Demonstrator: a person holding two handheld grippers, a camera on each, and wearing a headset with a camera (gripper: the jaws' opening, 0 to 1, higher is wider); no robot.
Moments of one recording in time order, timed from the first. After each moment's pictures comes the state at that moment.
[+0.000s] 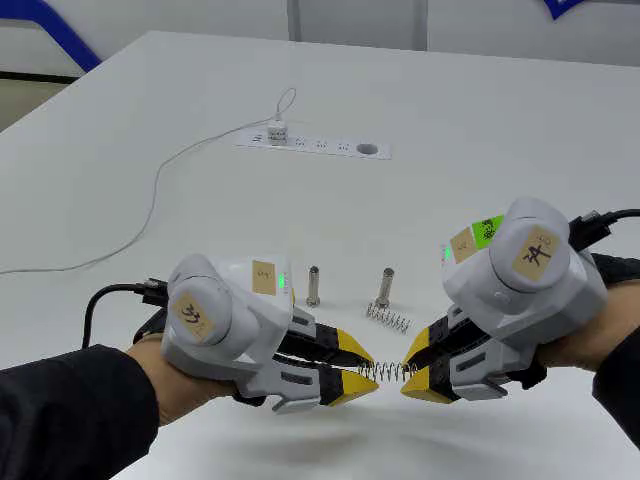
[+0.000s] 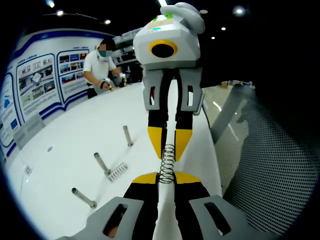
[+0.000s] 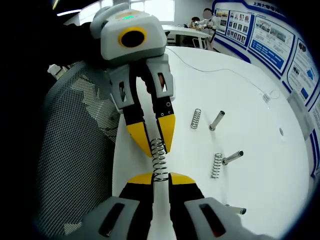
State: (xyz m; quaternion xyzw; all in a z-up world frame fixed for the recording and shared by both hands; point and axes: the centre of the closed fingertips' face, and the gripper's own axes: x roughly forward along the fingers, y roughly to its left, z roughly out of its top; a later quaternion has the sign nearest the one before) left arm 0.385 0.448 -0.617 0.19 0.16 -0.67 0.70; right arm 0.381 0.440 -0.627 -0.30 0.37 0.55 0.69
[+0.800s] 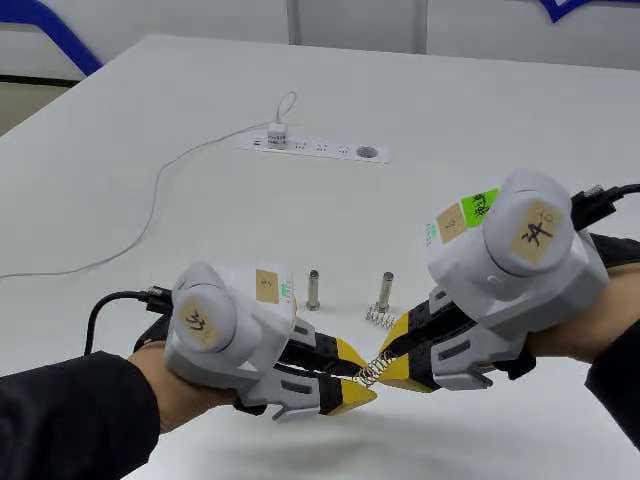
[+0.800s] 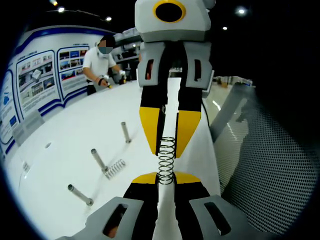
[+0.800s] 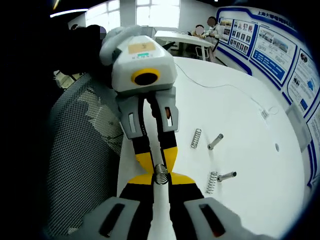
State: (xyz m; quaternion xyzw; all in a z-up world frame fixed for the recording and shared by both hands) left arm 0.382 0.448 -0.622 0.19 0.17 -0.67 0.70; right arm 0.380 0.466 -0.595 -0.31 0.34 0.56 0.69
